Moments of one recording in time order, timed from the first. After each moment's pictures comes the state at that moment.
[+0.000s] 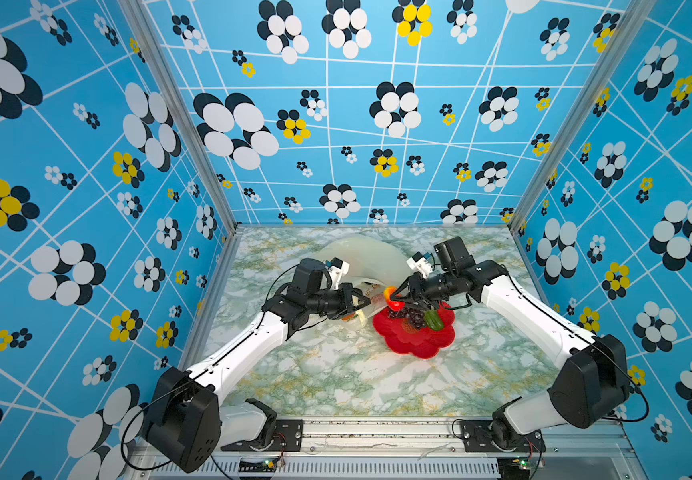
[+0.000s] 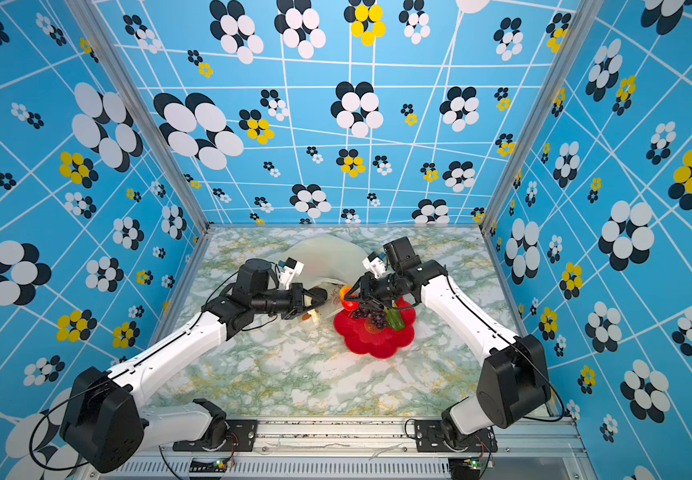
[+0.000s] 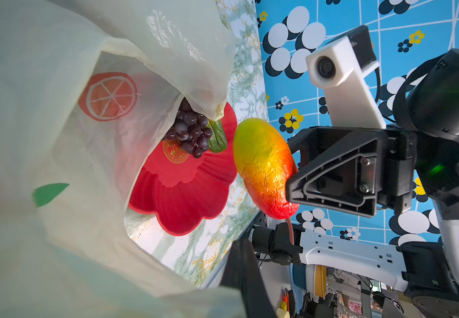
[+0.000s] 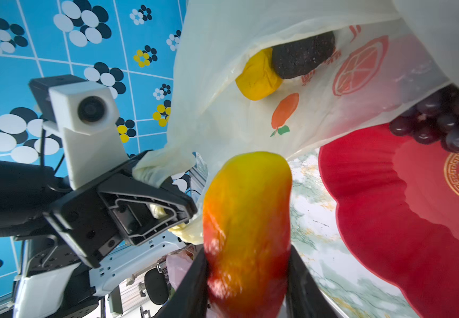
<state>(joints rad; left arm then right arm) -0.48 1.28 0.89 -0.17 0.72 -0.87 0.45 1.52 1.27 -0.68 -0.75 0.68</state>
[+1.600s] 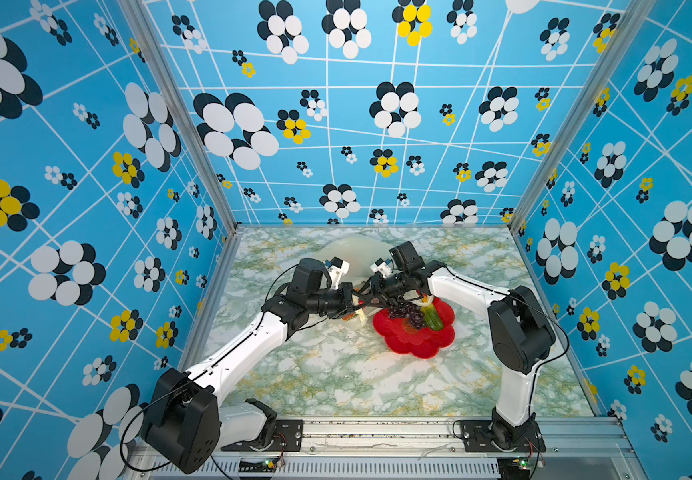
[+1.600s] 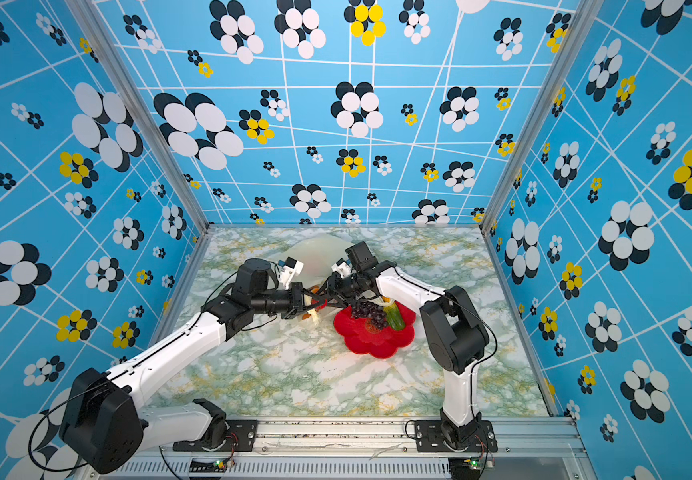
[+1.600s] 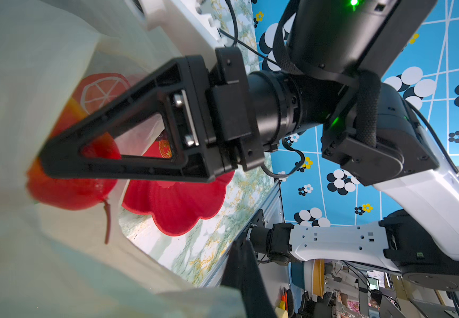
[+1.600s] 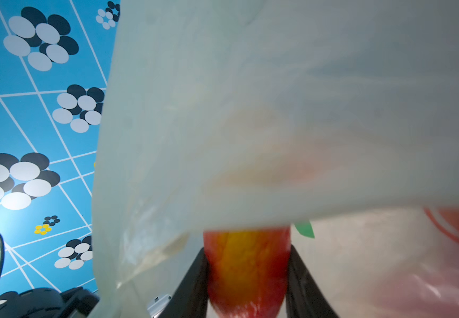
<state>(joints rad) -0.48 1.27 0.89 -0.16 0.73 -0.88 0.58 1.97 1.47 -0.42 -0.78 0.87</state>
